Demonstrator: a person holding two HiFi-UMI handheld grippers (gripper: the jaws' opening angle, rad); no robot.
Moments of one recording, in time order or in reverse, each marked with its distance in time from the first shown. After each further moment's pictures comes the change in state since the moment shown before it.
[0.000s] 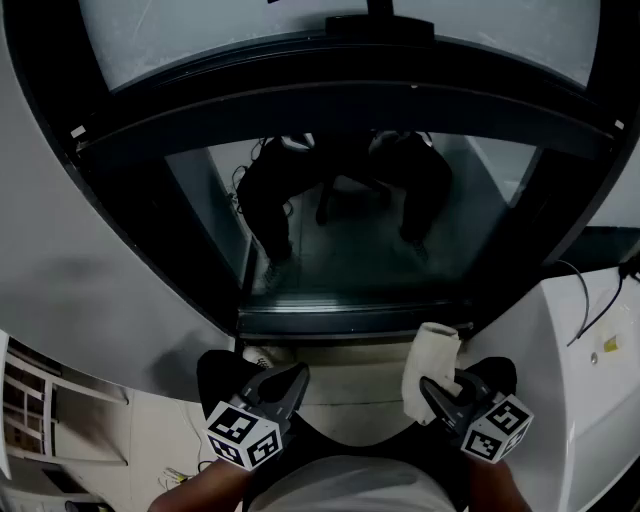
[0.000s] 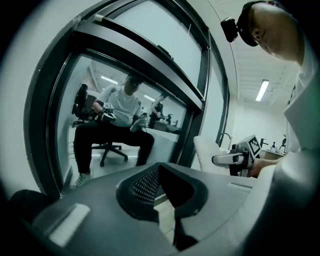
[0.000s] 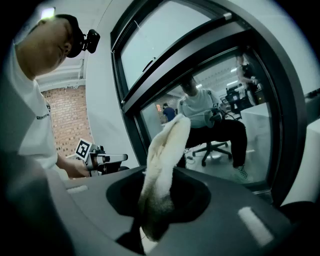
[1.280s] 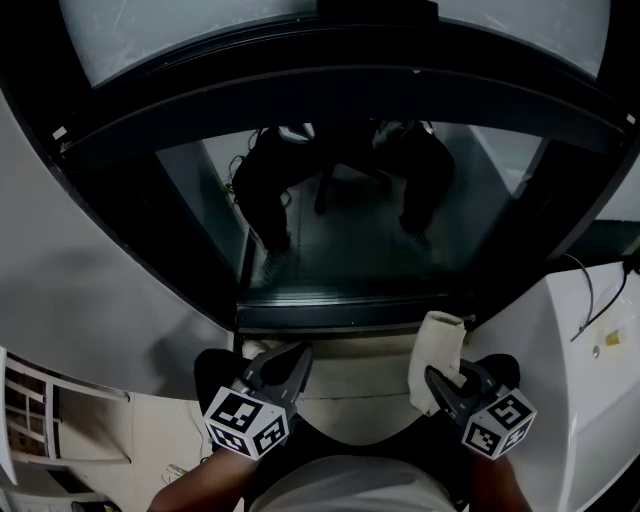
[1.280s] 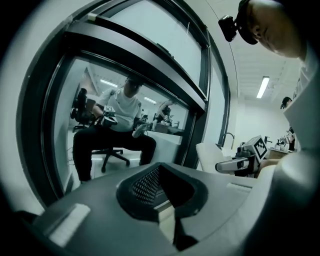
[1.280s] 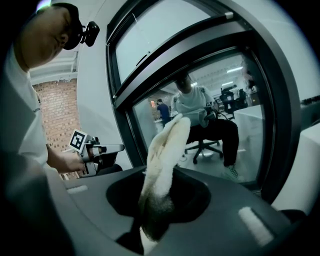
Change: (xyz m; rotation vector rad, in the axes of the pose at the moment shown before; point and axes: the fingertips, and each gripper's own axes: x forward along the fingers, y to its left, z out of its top) left arm 0.028 0.008 0.029 0.039 -0.022 0.024; right arm 0.008 -0.021 0.003 -0.010 0.045 -0.090
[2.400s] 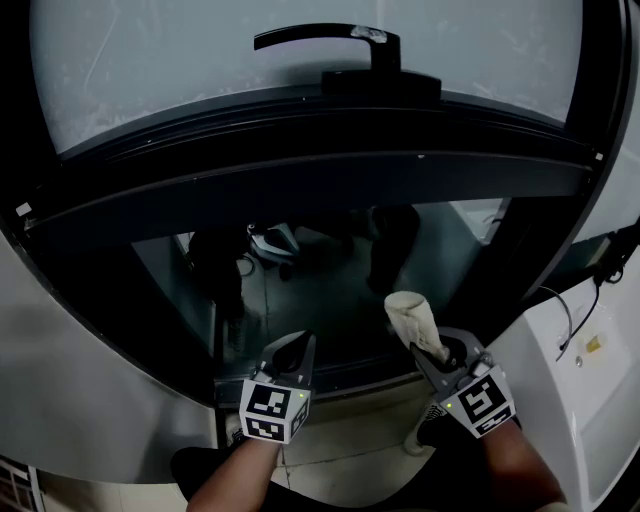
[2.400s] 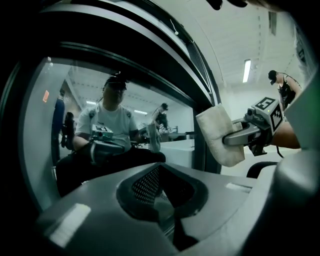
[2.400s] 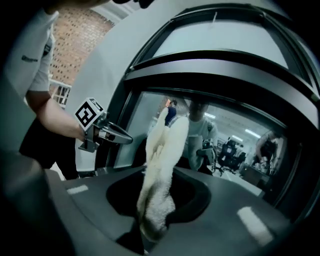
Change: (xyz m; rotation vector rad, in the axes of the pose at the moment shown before) left arm 0.132 0.076 0.065 0.244 -0.121 -0.019; right arm 0.093 -0.038 0.122 -0.719 0.014 -0.221
